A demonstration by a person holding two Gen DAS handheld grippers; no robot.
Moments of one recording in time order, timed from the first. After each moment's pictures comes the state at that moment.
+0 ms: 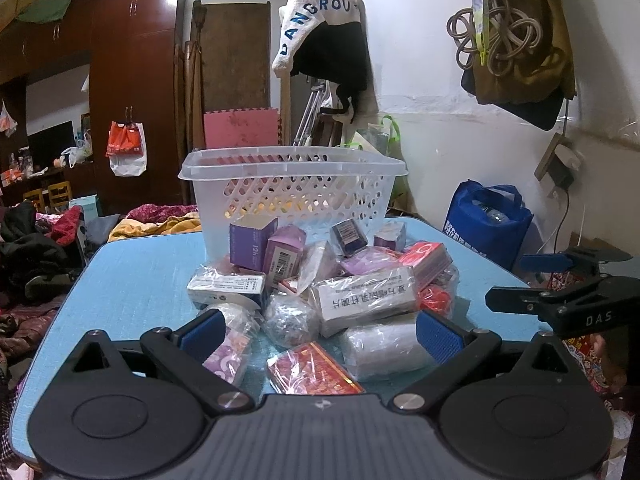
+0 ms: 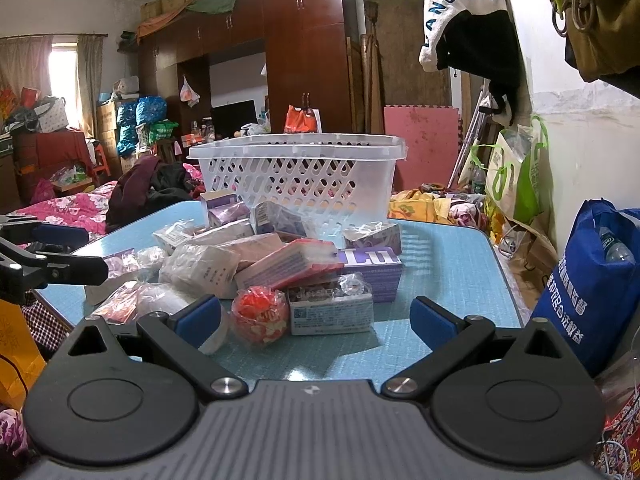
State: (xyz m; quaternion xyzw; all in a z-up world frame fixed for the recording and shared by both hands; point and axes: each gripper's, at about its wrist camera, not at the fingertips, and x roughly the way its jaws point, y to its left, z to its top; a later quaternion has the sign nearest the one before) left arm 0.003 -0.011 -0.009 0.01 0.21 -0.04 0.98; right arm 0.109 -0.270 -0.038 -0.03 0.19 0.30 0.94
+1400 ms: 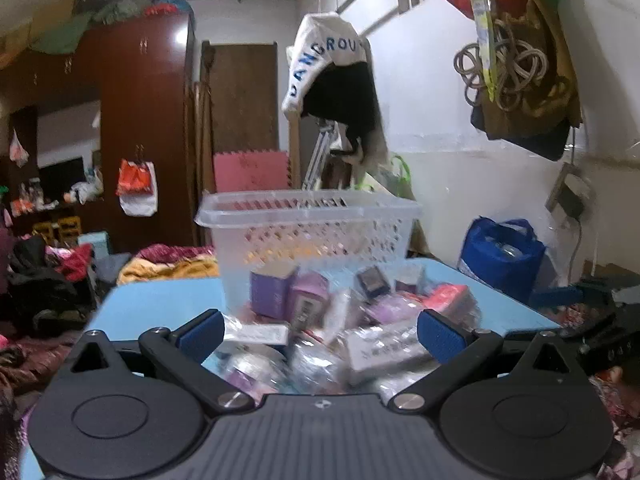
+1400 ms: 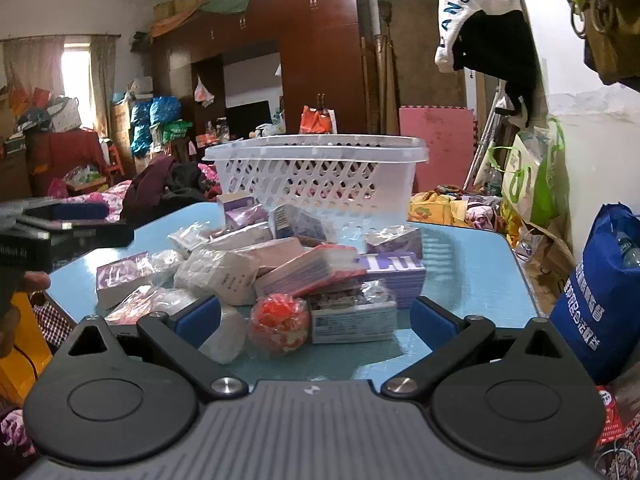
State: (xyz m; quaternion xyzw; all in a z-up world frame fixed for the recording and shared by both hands) left arm 0.008 0.003 -0.003 0.02 0.14 -0.03 0.99; right arm 0.111 -0.260 -0.034 -0.03 0.19 0.32 0.93
